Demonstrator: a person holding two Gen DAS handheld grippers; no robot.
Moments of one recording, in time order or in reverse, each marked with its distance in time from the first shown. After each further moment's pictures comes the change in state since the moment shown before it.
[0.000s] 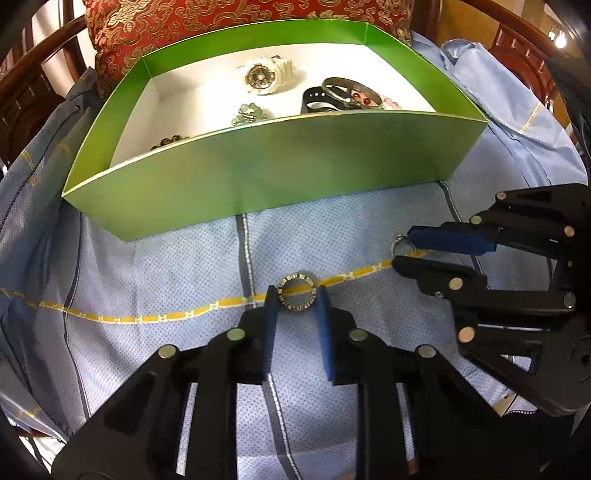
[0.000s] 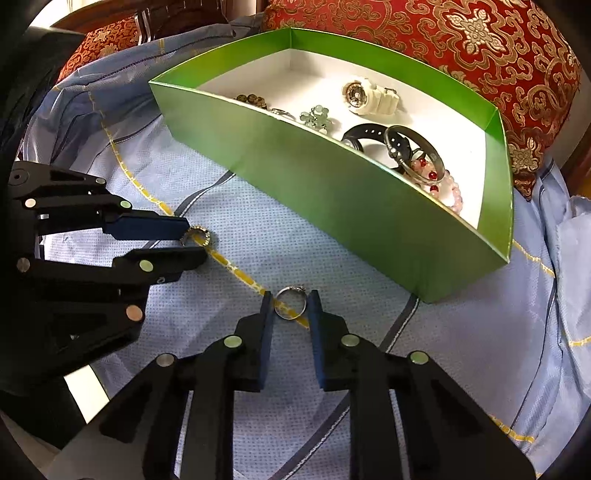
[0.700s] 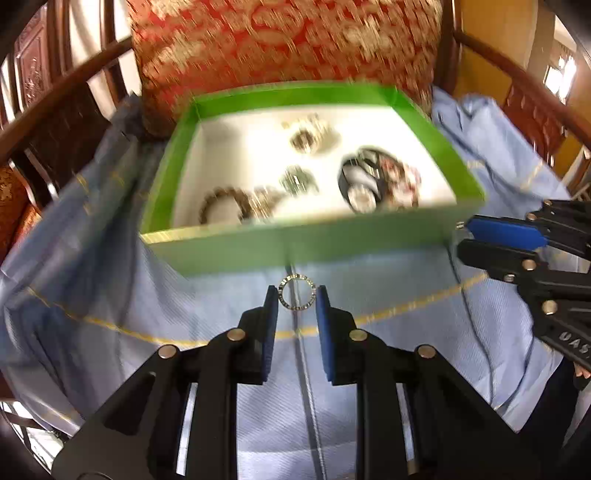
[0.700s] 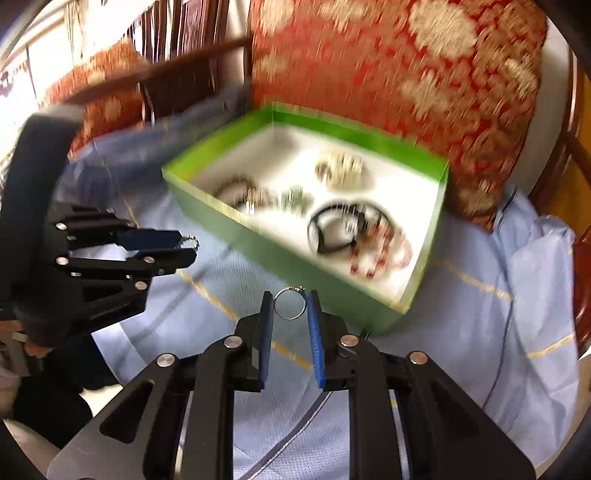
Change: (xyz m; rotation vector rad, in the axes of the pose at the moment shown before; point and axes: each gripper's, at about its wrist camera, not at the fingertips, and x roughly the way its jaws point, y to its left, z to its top) left arm -0.064 0.038 0.014 -0.072 -0.146 0.042; right arm -0.085 -0.018 0.012 0.065 -0.208 0.009
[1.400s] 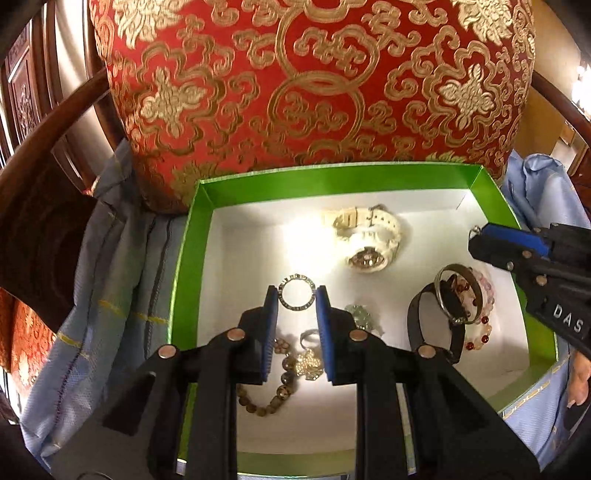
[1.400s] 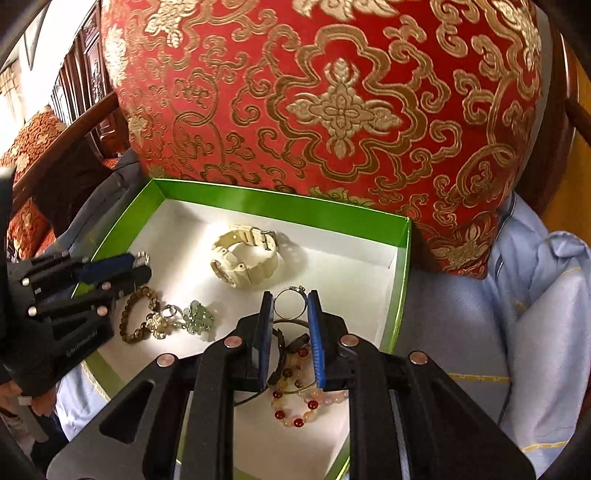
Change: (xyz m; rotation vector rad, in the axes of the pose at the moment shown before) left arm 0.076 0.034 0.120 -0.021 -0.012 0.081; right arm 0.081 -0.089 0.085 0.252 0.009 -0.069
